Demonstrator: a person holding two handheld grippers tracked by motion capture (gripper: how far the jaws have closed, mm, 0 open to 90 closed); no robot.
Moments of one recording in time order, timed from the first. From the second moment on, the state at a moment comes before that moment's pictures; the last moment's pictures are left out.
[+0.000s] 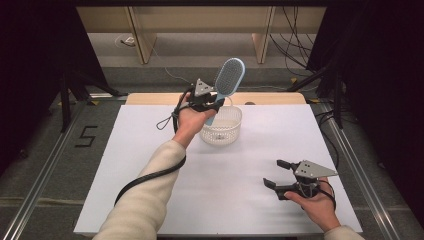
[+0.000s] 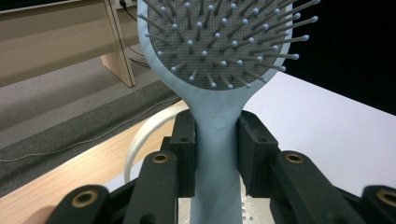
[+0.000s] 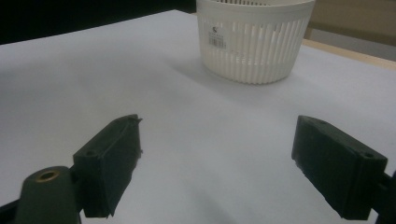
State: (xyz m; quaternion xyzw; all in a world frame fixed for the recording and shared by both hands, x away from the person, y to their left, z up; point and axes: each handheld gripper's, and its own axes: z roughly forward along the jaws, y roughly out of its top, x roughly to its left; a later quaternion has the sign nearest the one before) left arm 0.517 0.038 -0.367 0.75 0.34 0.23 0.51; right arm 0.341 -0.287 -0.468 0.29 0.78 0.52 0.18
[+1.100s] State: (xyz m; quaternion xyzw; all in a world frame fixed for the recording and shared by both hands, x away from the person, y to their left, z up) left arm 0.524 0.033 -0.375 0.75 0.34 0.24 0.52; right arm 0.341 -0.287 -0.468 0.29 0.78 0.52 0.18
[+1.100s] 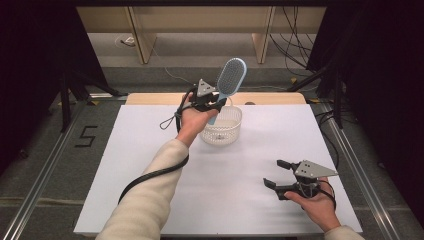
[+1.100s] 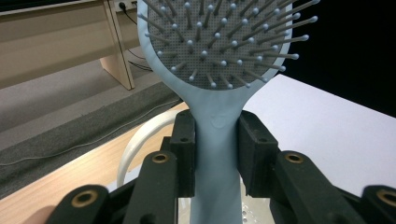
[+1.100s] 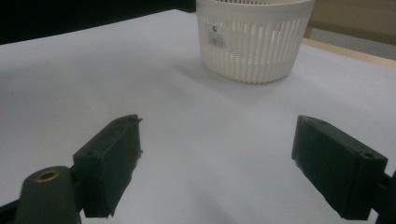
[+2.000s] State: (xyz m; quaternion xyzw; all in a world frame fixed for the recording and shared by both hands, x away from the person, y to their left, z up) left arm 0.527 0.030 -0.384 0.75 0.34 0.23 0.52; right arm 0.340 -0.287 -0.468 0.29 0.78 0.53 0.18
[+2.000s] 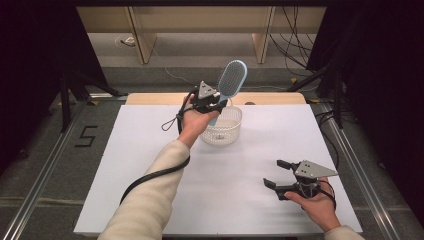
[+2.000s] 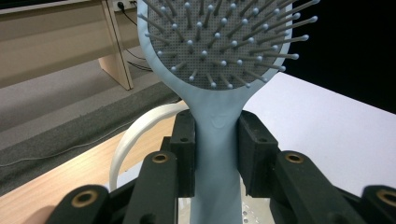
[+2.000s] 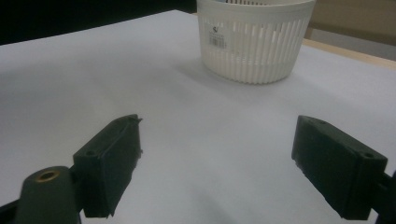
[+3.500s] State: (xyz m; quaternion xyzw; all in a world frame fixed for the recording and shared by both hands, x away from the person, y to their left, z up) left arm 0.532 0.028 -0.397 0.75 0.34 0.23 0.52; right arm 0.341 -0.287 -0.468 0.29 0.78 0.53 0.18
